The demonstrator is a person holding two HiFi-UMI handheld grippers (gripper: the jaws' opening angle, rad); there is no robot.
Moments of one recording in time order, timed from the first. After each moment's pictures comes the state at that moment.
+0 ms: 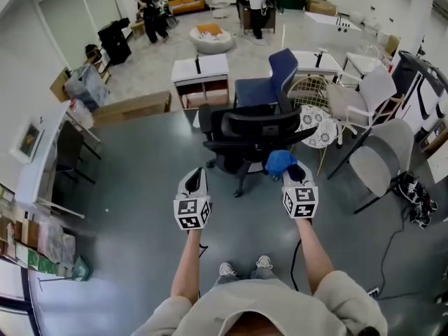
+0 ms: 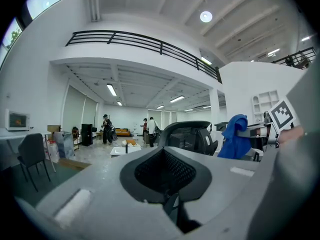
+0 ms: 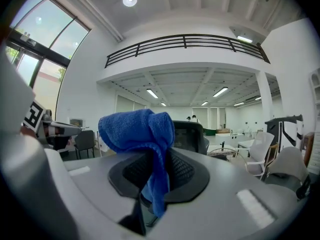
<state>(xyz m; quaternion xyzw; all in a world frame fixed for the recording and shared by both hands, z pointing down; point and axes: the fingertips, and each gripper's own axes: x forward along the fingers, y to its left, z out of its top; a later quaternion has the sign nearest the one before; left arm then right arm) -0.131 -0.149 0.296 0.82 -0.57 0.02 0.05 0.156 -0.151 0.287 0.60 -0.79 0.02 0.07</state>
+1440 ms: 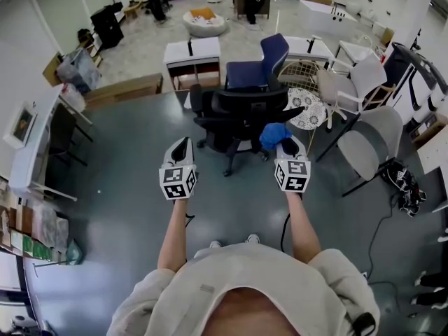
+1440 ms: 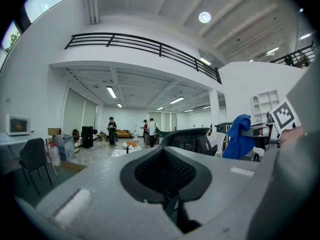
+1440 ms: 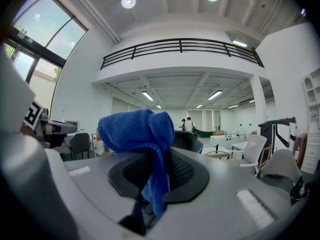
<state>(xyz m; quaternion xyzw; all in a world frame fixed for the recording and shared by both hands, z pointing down) -0.140 -0.137 0.257 0.82 -0.58 0.02 0.04 0.171 -0.132 0.251 0.63 -0.77 0.01 0.06</state>
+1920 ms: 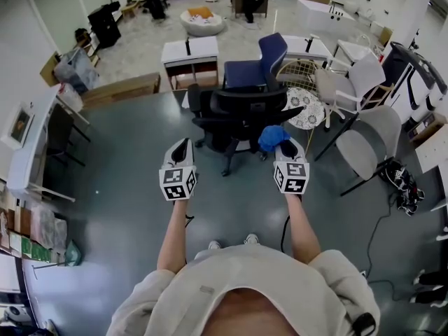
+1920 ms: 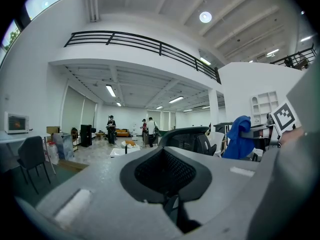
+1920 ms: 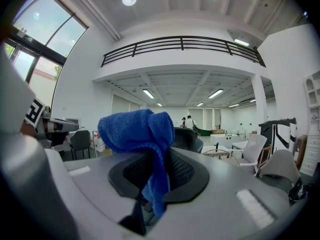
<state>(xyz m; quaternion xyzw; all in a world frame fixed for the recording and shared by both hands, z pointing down) -0.137 -0.141 0.264 0.82 -0.57 0.03 0.05 0.169 -0.132 0.262 0.63 -0.77 0.02 0.08</state>
